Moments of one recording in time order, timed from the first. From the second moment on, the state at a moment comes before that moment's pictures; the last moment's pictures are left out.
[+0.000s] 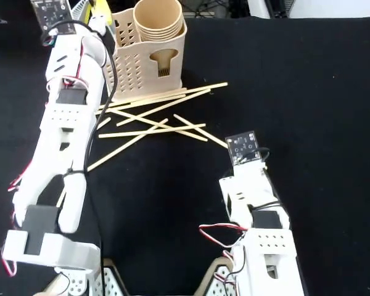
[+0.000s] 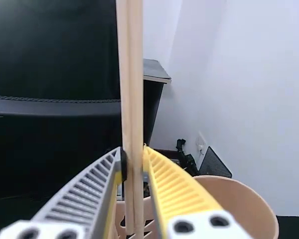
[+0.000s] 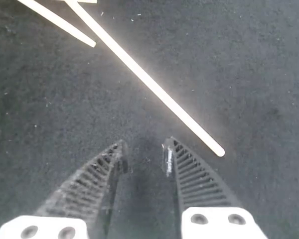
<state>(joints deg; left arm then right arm) -1.4 -1.7 11.2 -7.2 9.2 1.2 -66.9 92.6 32.3 16.0</state>
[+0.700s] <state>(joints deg) -1.4 7.9 9.6 -7.2 9.4 1.2 -66.9 92.6 32.3 16.0</state>
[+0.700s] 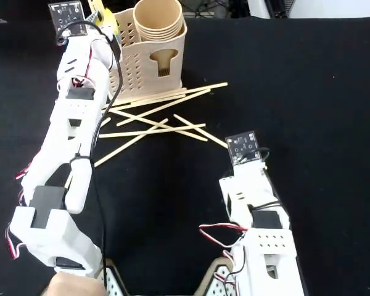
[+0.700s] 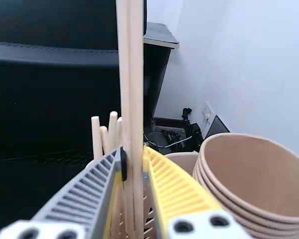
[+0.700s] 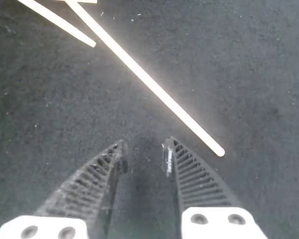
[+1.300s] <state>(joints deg) -1.4 9.0 12.3 -7.3 9.3 1.2 -66.9 92.6 32.3 16.0</state>
